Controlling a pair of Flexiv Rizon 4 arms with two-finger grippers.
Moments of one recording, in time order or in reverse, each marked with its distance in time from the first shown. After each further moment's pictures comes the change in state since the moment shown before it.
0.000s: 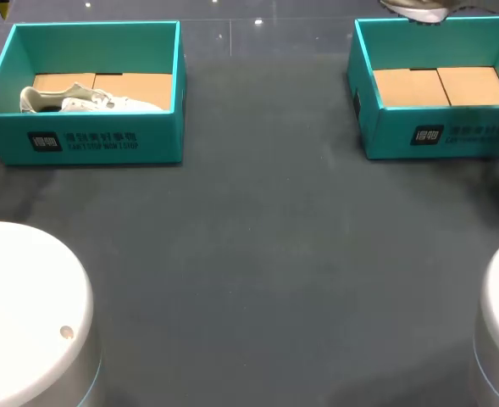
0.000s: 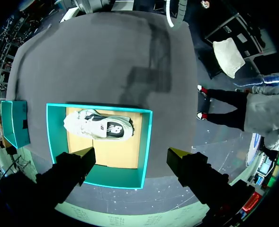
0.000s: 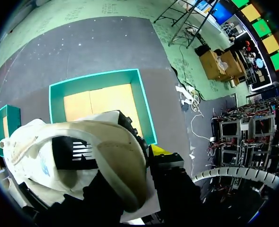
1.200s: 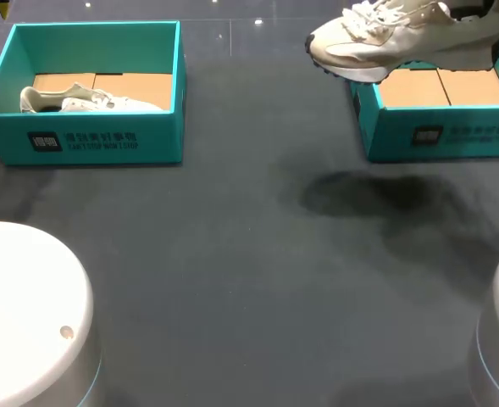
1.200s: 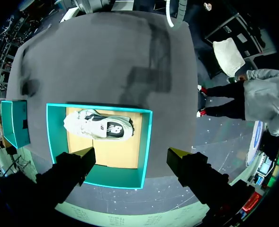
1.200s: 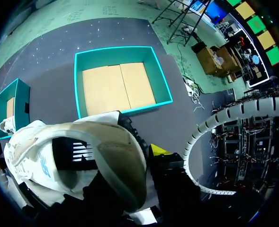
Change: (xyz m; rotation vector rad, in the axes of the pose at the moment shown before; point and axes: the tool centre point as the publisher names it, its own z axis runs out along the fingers) left arm 0.000 0.000 0.000 0.000 0.000 0.000; right arm 0.081 -0.159 -0.052 -0.034 -0.012 0.032
